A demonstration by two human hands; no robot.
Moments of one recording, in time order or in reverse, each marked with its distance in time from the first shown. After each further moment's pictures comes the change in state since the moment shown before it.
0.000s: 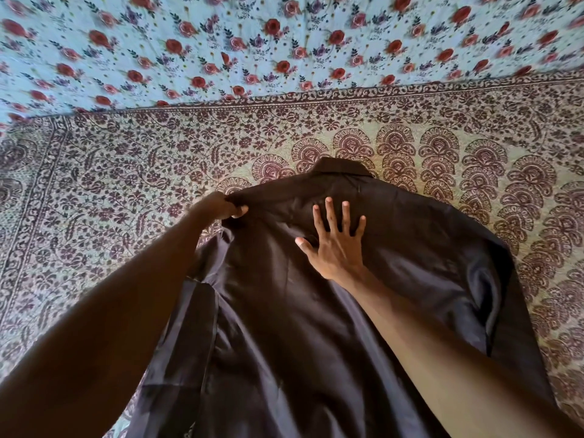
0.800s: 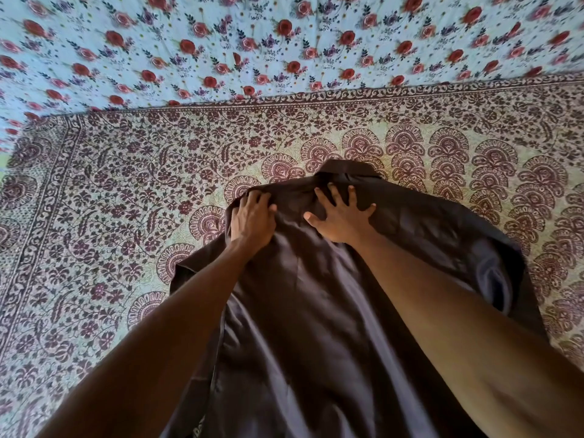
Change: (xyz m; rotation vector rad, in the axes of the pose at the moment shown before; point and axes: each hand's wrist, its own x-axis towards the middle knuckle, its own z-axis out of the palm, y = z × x) left_hand -0.035 0.007 0.073 0.348 0.459 0.412; right_hand 0.051 -0.004 -0.043 0.117 -0.277 0.043
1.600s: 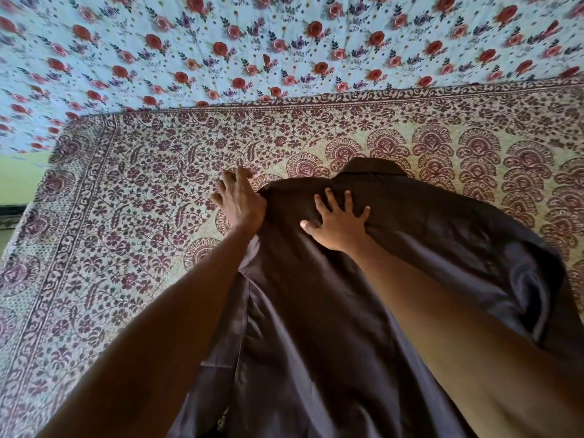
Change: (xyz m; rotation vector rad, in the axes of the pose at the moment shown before) left_hand 0.010 -0.037 -0.042 -0.152 0.259 -0.343; right_hand -0.004 -0.053 0.027 0.001 0.020 -0.067
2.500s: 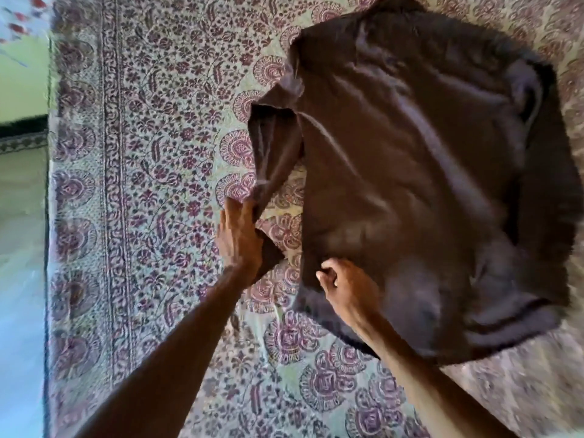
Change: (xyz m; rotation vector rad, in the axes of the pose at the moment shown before) left_hand -0.308 -0.256 -0.129 0.012 -0.188 0.239; right_hand -0.412 -0.154 0.229 0.340 0.124 0.208
